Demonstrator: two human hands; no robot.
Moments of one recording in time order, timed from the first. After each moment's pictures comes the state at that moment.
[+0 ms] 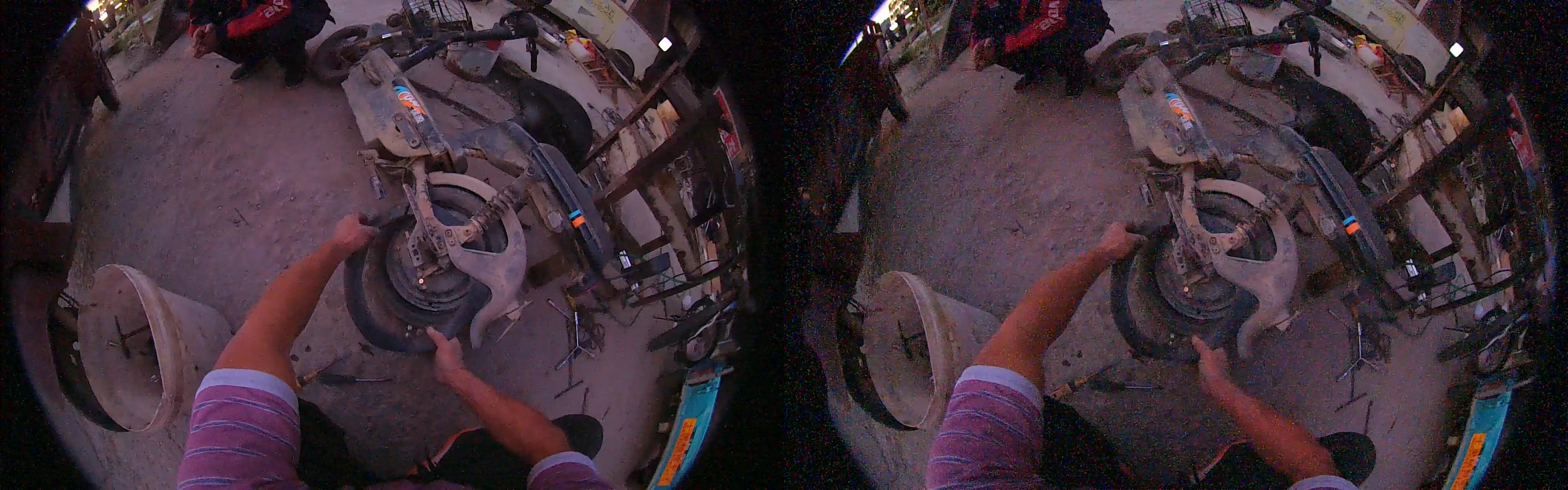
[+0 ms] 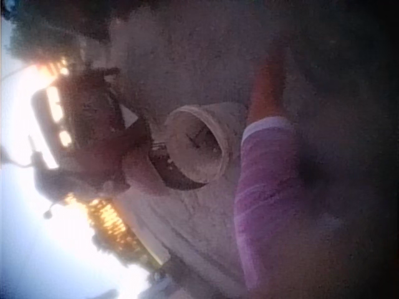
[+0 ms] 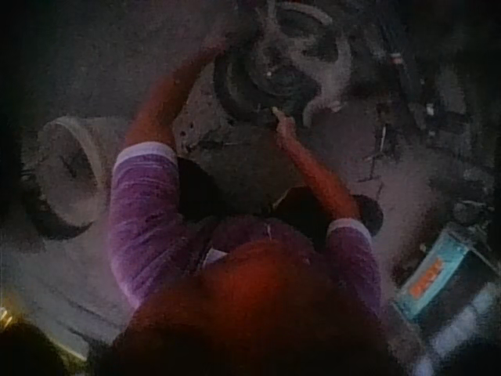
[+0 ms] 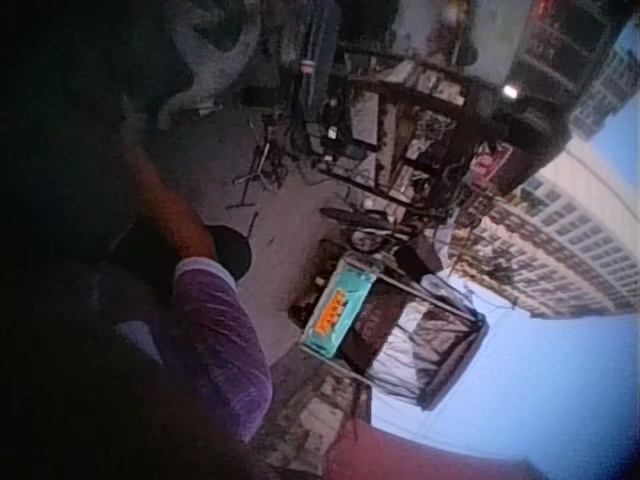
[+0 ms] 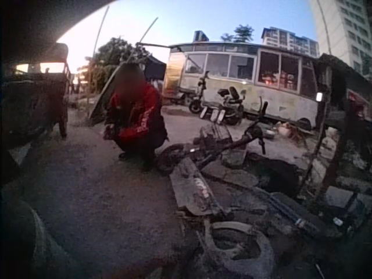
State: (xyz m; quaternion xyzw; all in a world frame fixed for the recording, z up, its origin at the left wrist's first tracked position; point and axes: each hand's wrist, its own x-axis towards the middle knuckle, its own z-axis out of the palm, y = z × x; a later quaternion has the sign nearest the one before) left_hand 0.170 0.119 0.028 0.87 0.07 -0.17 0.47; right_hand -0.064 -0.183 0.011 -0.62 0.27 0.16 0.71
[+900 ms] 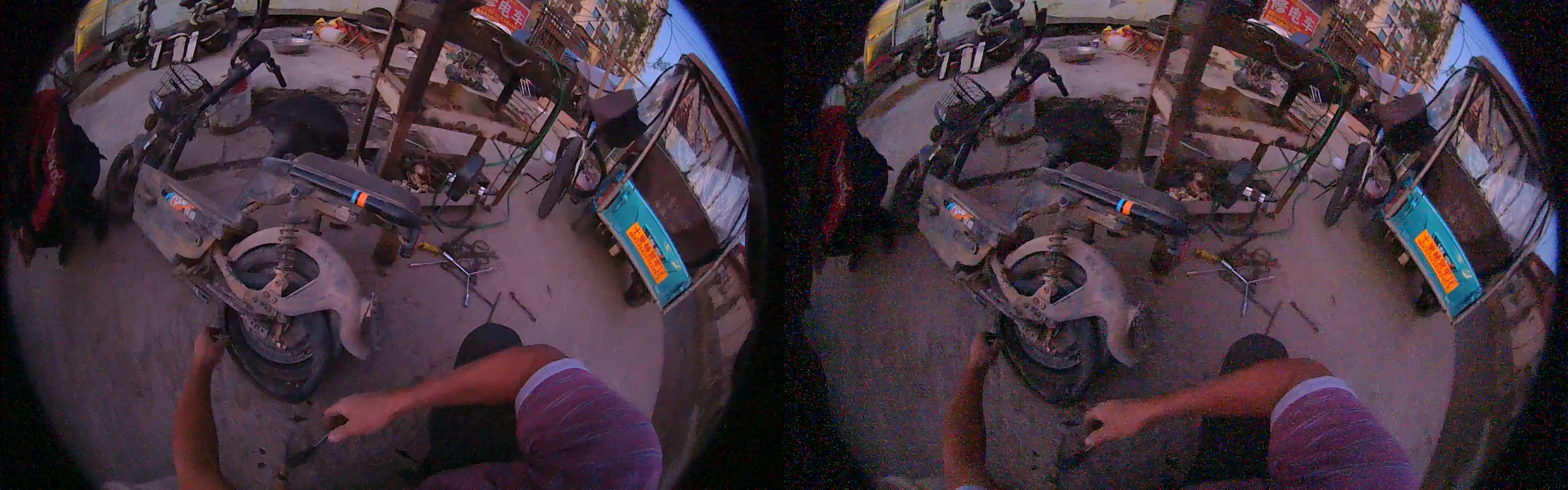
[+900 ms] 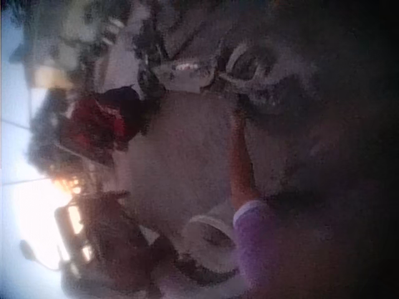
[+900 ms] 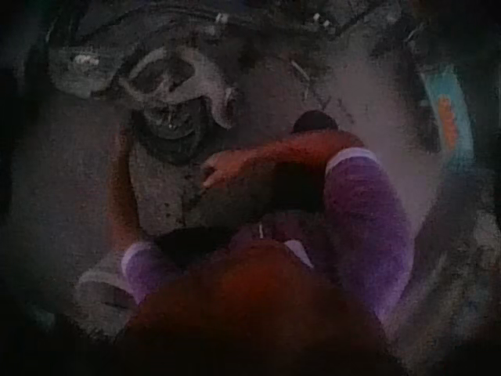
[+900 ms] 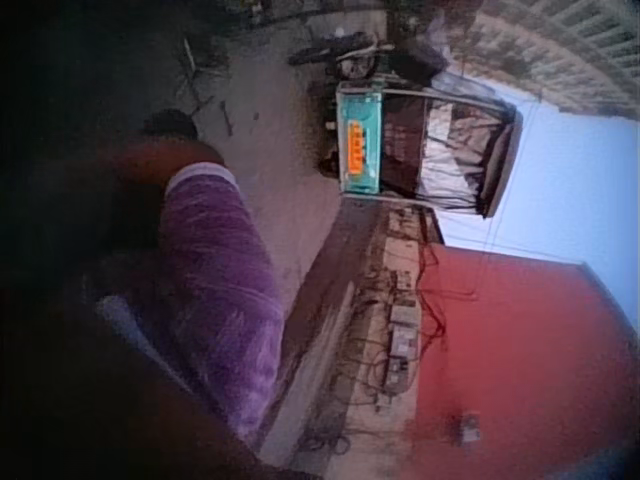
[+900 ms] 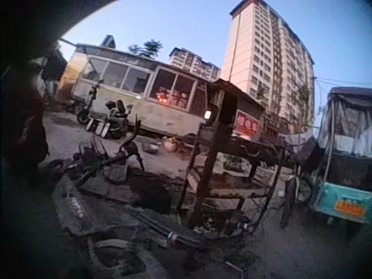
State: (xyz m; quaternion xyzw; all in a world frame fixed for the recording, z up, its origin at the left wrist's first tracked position) left_hand 0.190 0.141 -0.032 0.93 -0.05 -0.11 0.35; right_hand -0.089 -0.179 0.183 -0.75 -0.17 0.43 0.46
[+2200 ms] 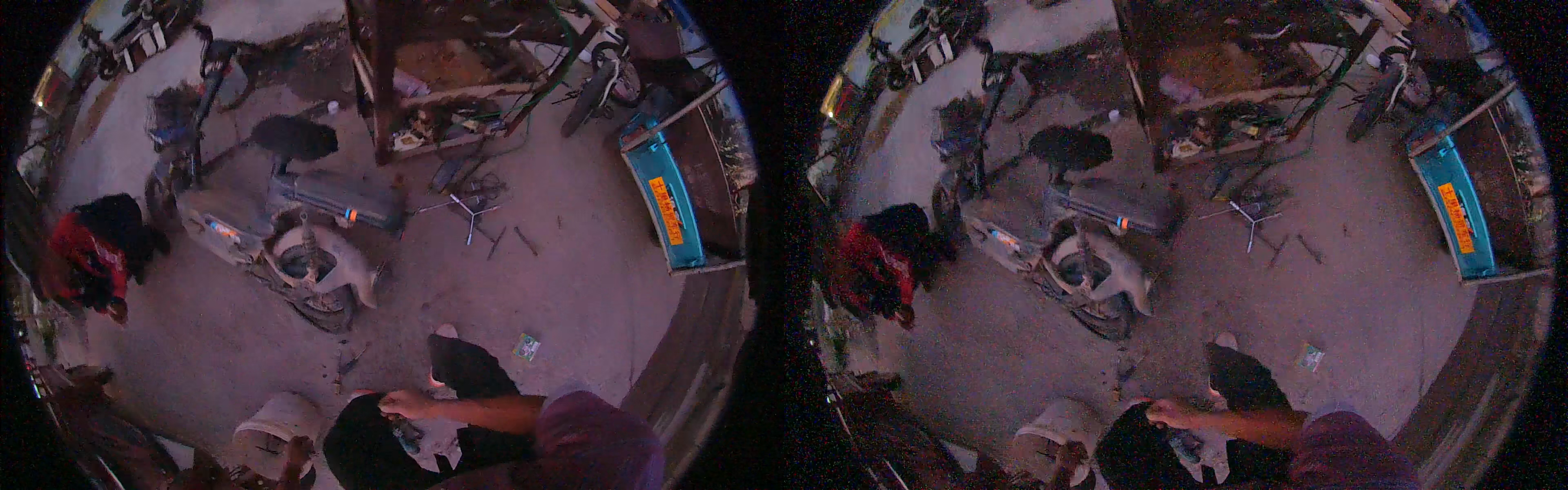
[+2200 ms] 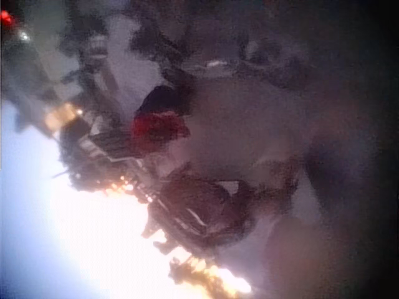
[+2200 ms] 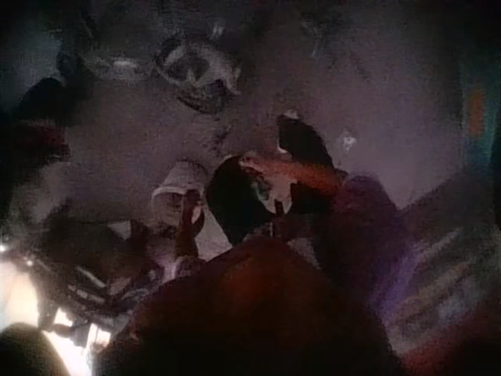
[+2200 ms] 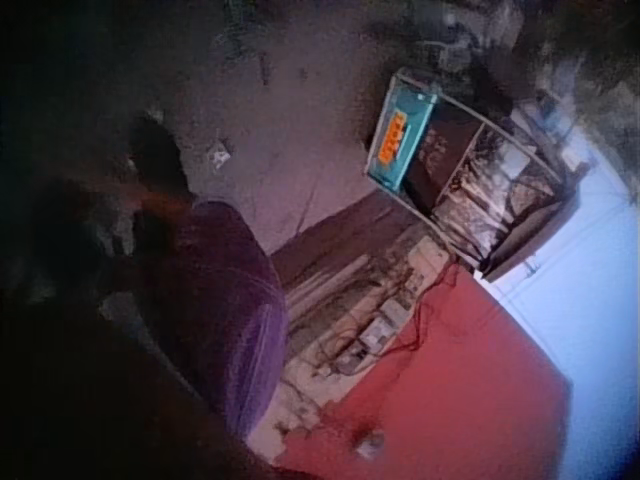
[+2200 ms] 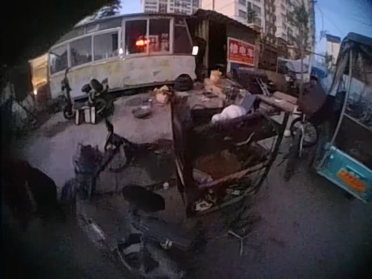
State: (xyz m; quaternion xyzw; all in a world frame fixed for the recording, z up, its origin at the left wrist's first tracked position) left_hand -0.201 0.310 0.315 0.78 0.10 -0.51 0.33; right_hand -0.229 -0.203 0.378 -0.46 0.20 0.43 0.75
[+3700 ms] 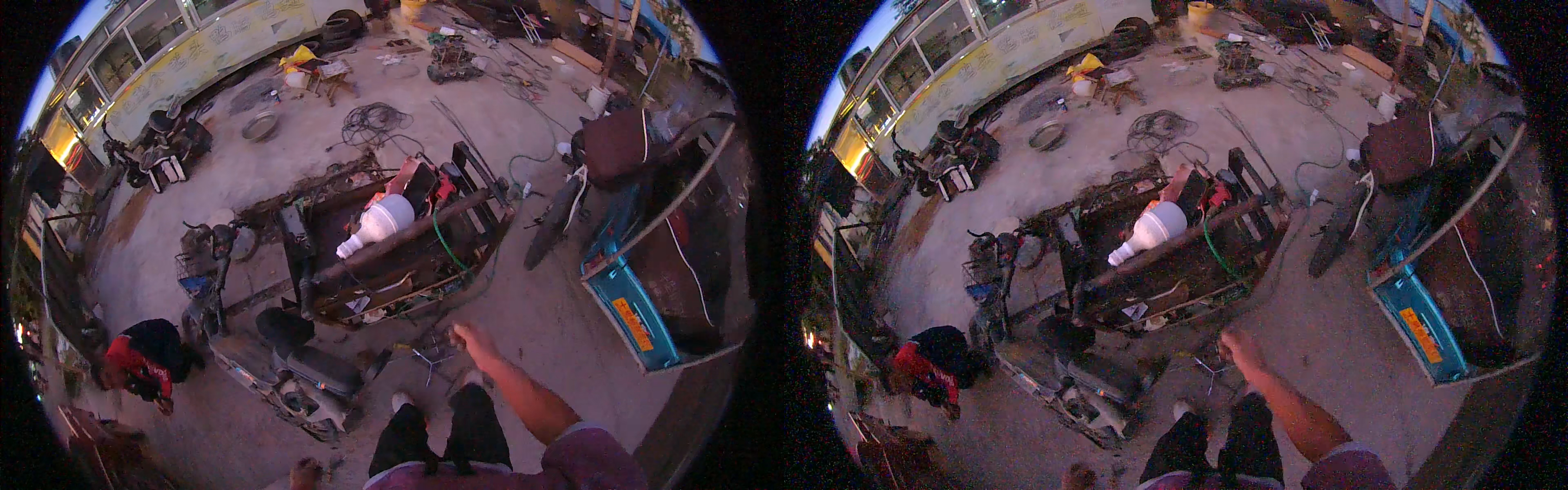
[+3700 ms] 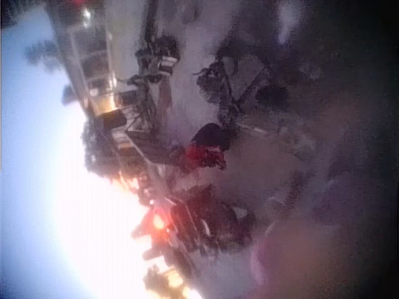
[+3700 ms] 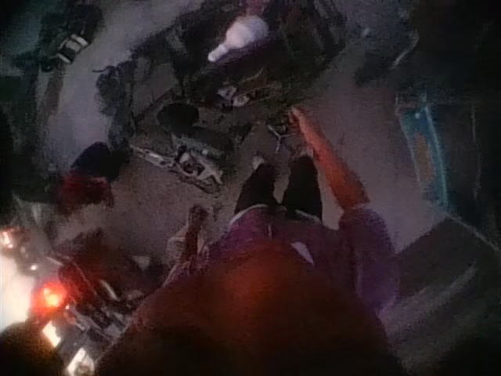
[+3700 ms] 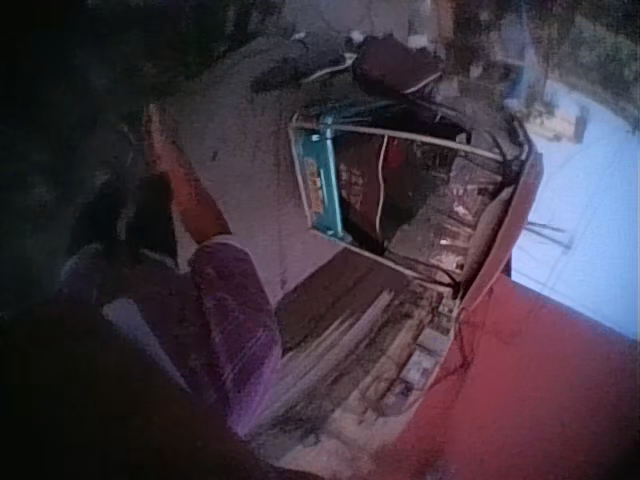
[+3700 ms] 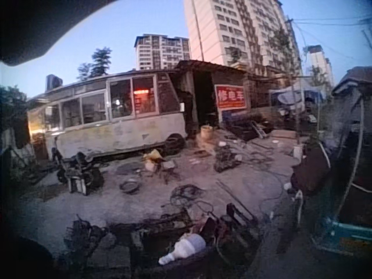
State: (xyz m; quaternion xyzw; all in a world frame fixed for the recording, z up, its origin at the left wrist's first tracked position) left_hand 0.033 -0.278 0.649 0.71 0.12 -0.42 0.55; right_hand 0.004 -0.898 0.706 -0.56 0.34 -0.04 0.76
